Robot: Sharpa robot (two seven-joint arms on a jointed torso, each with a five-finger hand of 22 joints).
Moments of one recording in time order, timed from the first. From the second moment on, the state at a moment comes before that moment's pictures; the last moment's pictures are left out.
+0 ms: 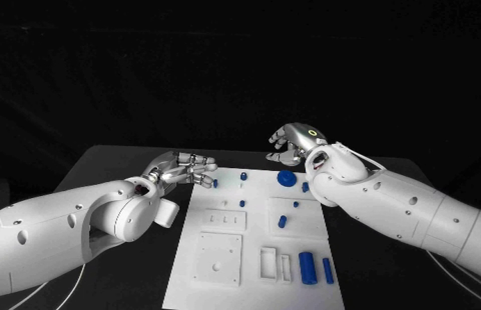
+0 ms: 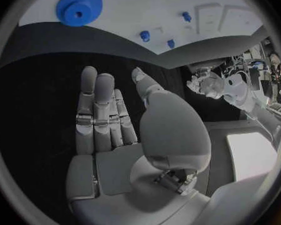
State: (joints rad) left arm 1.41 -0.84 -0.15 1.50 -0.11 -0.31 0.25; left_hand 1.35 -0.06 0.12 -0.07 0.06 0.94 0.16 0.07 0.06 1.09 0.13 0.06 0.06 1.27 0.06 0.22 0.19 0.08 1.02 0.04 0.57 0.26; right arm 1.23 -0.59 0.22 1.23 -1.73 -0.44 -0.26; right_hand 1.32 -0.18 0.25 -0.03 0.11 1.06 0.12 0.06 0.06 1.26 0.06 0.06 0.06 1.43 -0.02 0.79 0.58 0.14 1.41 -0.02 0.08 1.12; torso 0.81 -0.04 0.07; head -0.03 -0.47
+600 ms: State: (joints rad) left arm 1.41 -0.84 -0.15 1.48 -0.11 -0.31 0.25; left_hand 1.36 -0.06 0.12 -0.07 0.06 0.95 0.16 0.07 0.06 1.09 0.12 0.06 0.06 1.27 0.06 0.22 0.19 0.08 1.01 0.04 0.58 0.26; right arm 1.23 -0.65 0.24 1.16 -1.61 -0.20 -0.20; right_hand 1.32 -0.16 0.07 -0.01 0.20 0.99 0.10 0.06 0.06 1.17 0.00 0.85 0.93 1.43 -0.06 1.02 1.08 0.06 1.42 -0.08 0.21 1.31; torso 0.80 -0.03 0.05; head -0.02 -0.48
